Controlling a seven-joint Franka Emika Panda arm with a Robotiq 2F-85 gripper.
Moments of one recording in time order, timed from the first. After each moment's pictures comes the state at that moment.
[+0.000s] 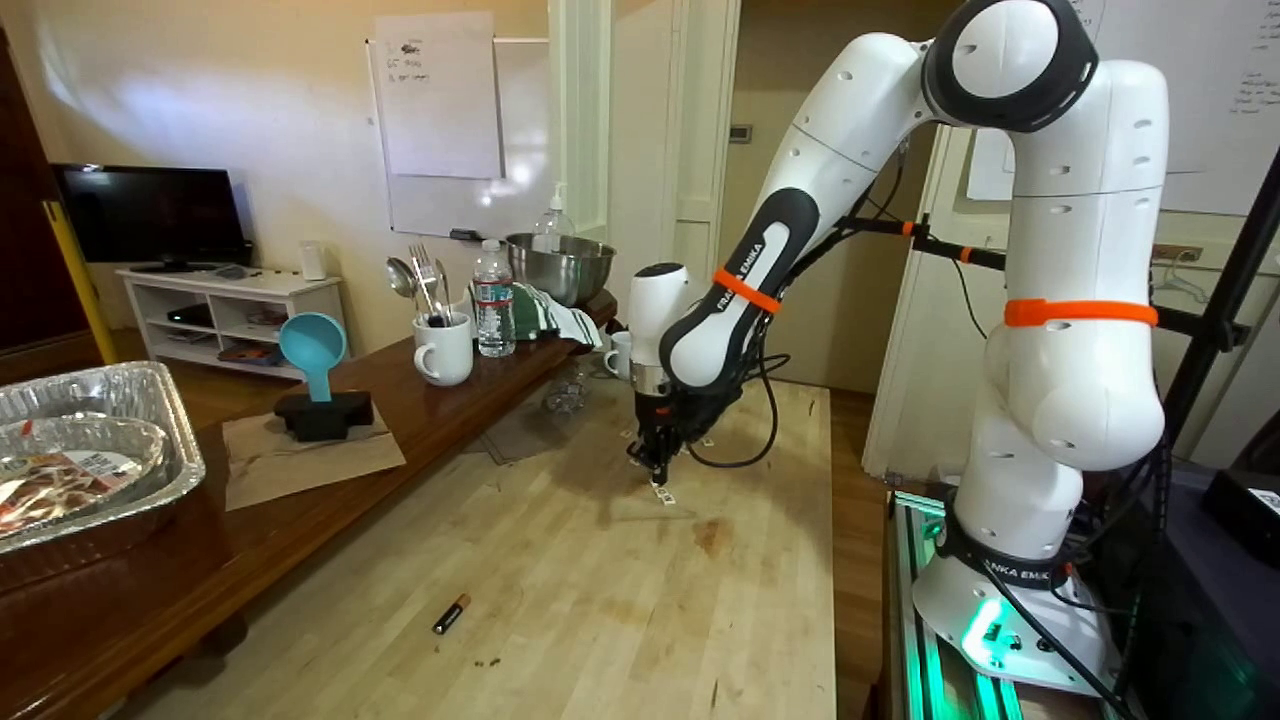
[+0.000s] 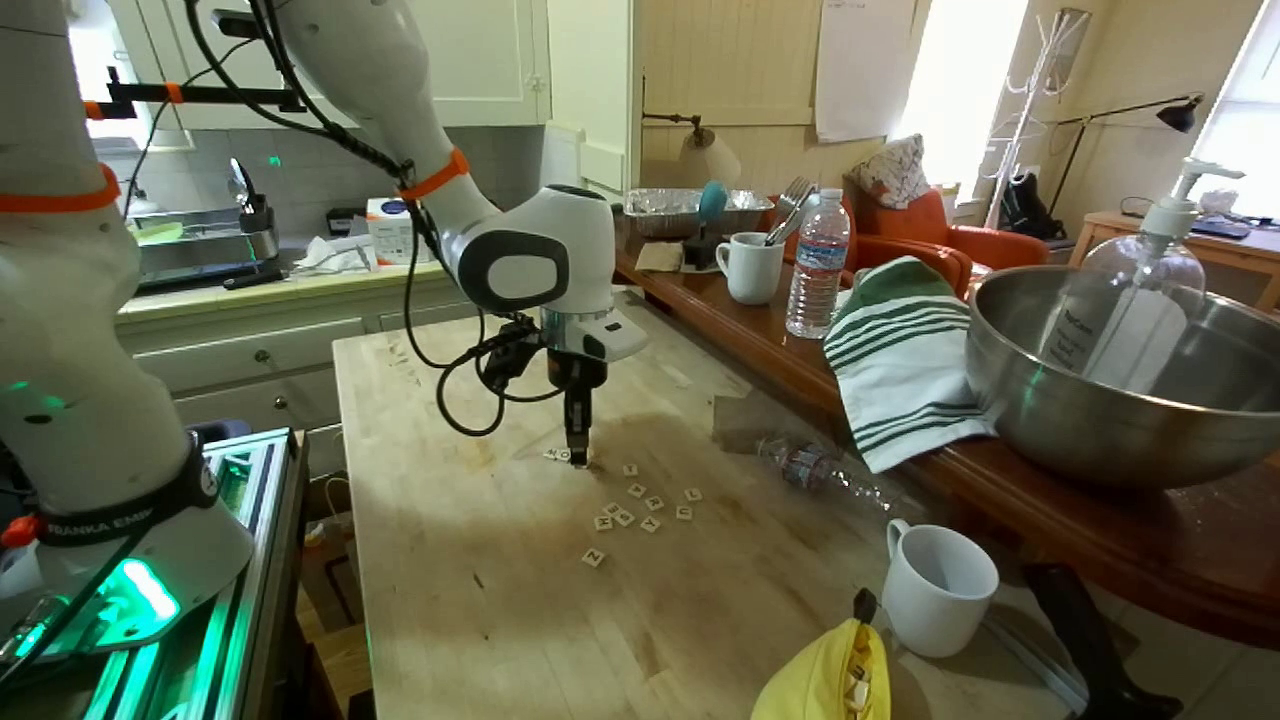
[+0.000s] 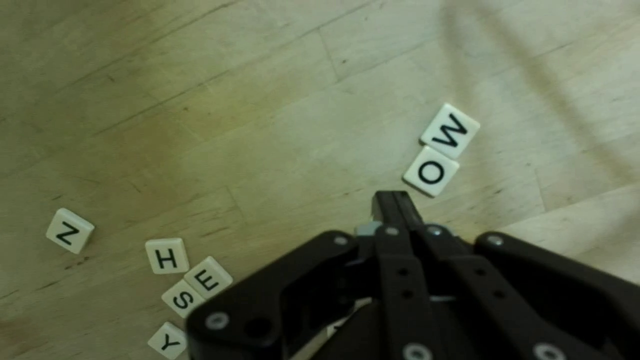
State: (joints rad) arm 0.03 0.16 -0.10 -2.52 -0.12 2.66 0.36
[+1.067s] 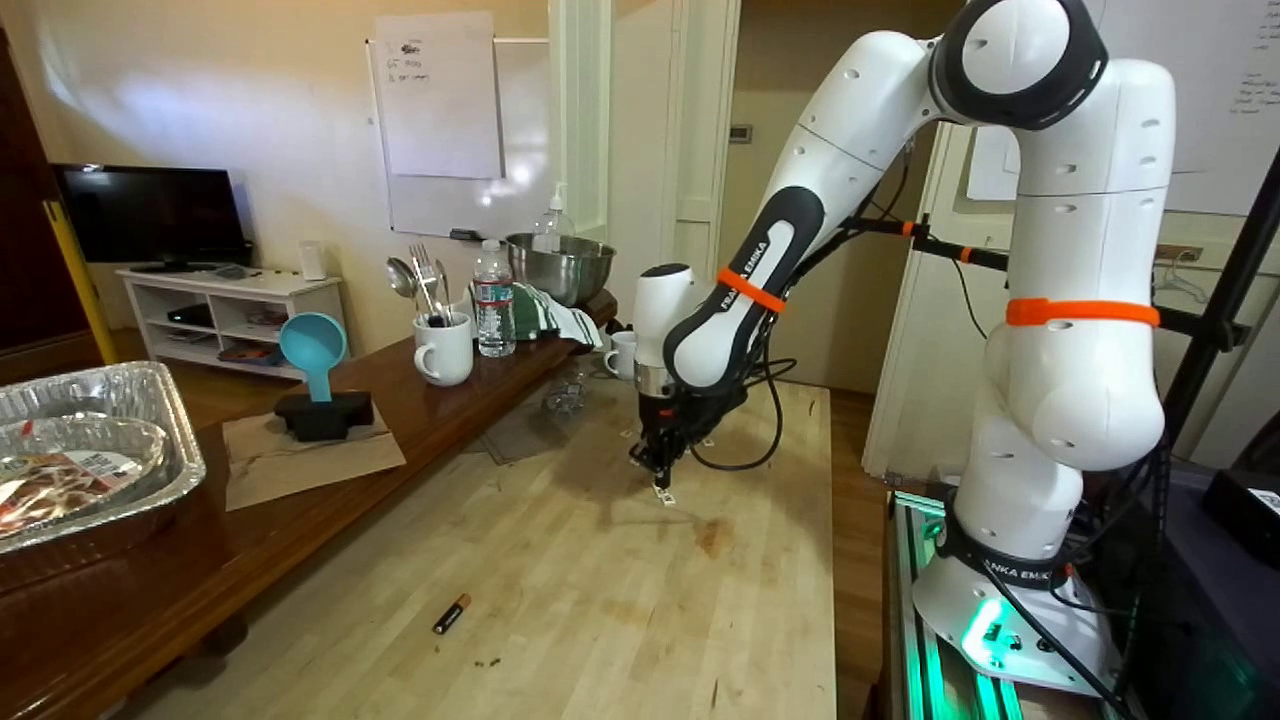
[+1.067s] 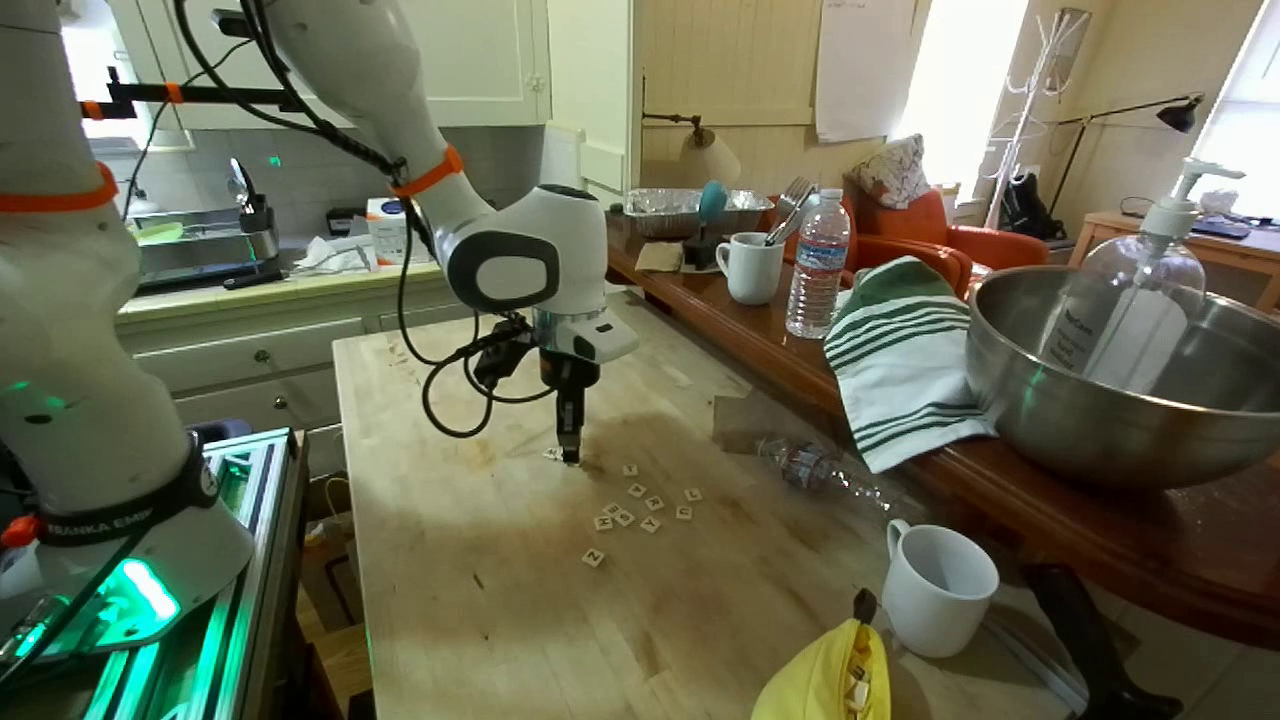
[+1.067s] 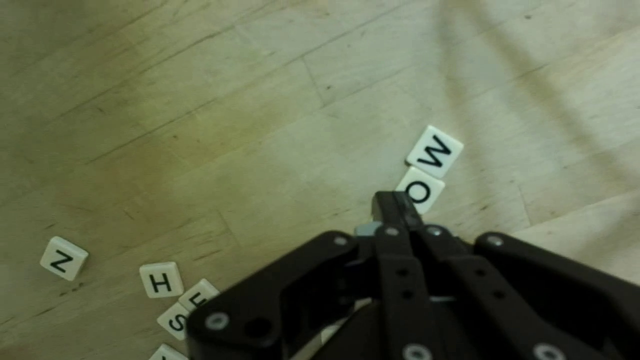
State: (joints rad) arm 0.03 0.14 -0.09 -2.55 -0.08 2.67 0.36
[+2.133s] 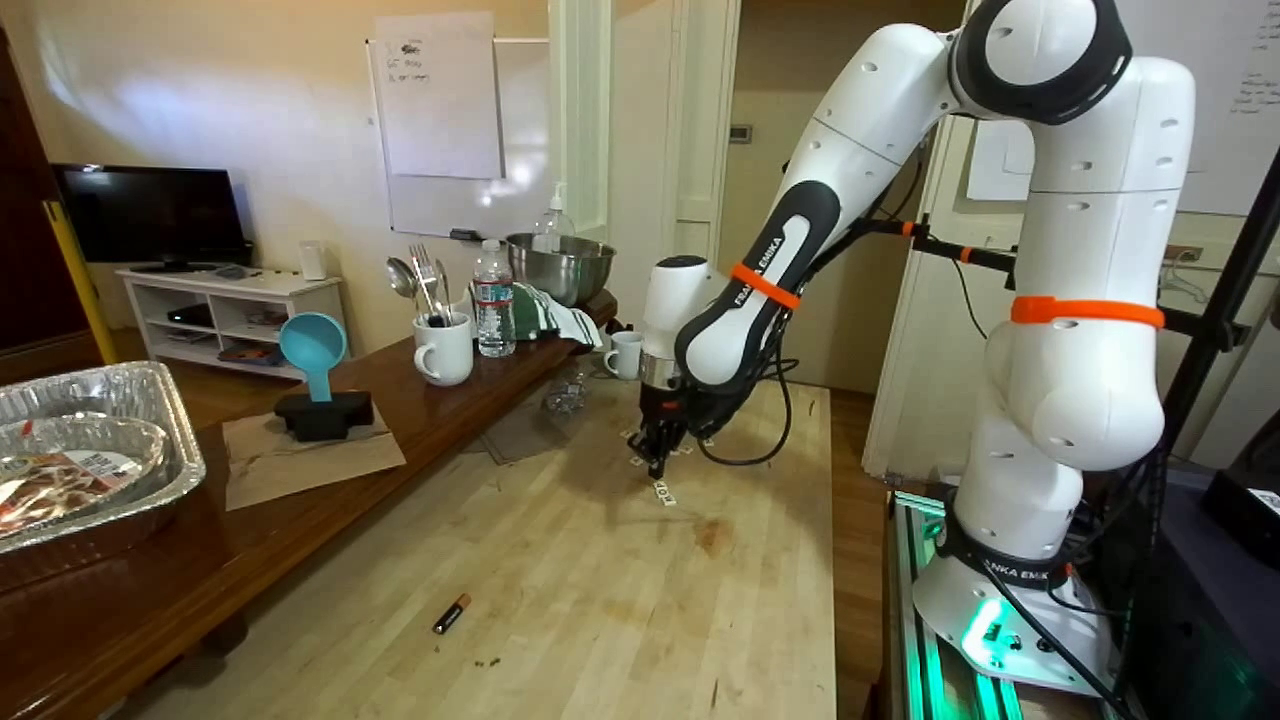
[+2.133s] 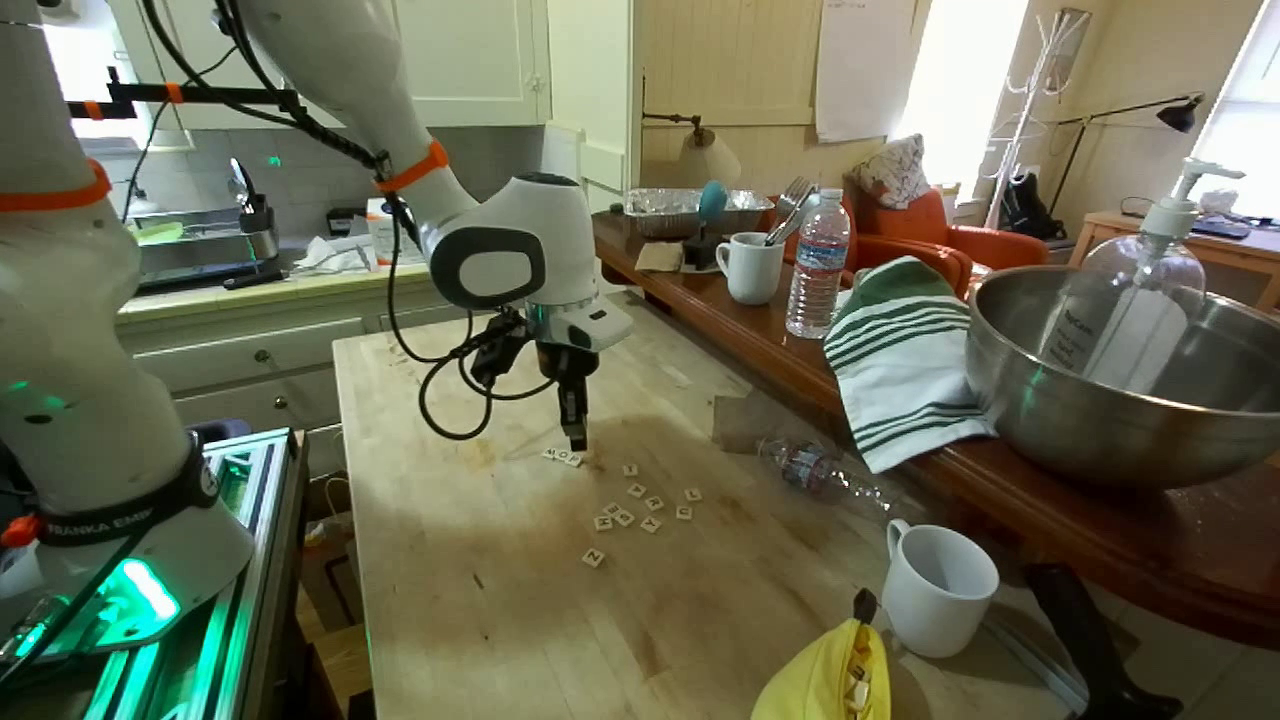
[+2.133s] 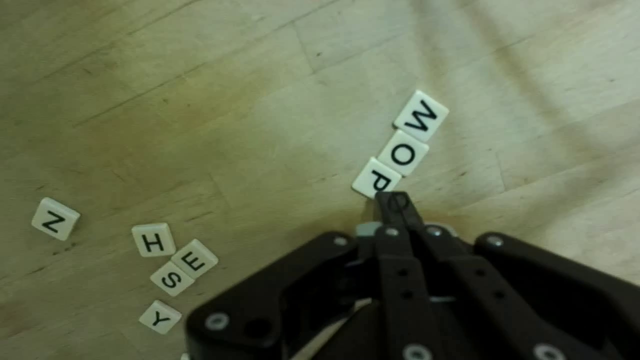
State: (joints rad) arm 0.03 0.09 -0.09 -2.60 -0.08 2.77 0.32
